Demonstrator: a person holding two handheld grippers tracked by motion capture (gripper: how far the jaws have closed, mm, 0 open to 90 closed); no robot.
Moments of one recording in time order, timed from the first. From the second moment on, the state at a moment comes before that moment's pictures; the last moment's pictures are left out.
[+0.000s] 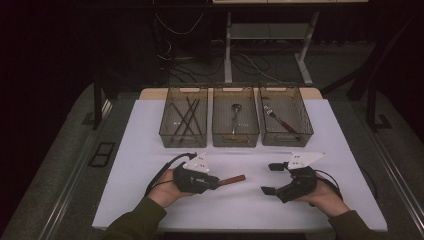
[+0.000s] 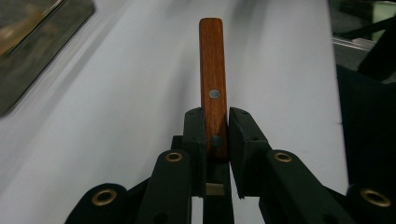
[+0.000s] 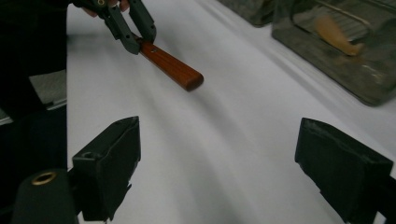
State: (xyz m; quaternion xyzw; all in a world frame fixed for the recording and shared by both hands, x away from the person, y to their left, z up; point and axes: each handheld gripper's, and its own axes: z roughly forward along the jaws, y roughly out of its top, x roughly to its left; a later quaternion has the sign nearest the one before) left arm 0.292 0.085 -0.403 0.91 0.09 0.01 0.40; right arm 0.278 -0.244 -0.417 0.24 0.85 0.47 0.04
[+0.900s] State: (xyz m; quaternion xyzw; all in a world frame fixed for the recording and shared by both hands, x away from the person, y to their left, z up) left arm 0.283 0.048 -0.384 0.92 -0.01 -0.03 0.40; right arm 0.284 -0.193 -0.411 0.12 0.88 0.45 -0.09
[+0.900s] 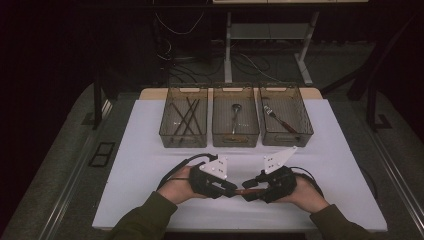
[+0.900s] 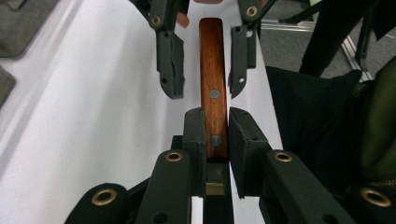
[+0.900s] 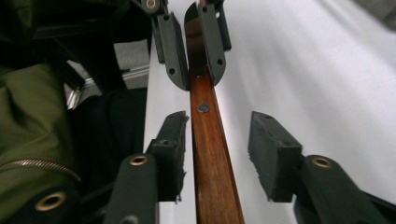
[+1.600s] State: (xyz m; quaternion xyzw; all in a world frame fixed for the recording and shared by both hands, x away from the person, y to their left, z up) left arm 0.284 0.047 -0.388 0.91 -0.01 -0.04 0.40; right arm 0.283 -0.189 -0.413 0.12 0.88 0.44 -0.12
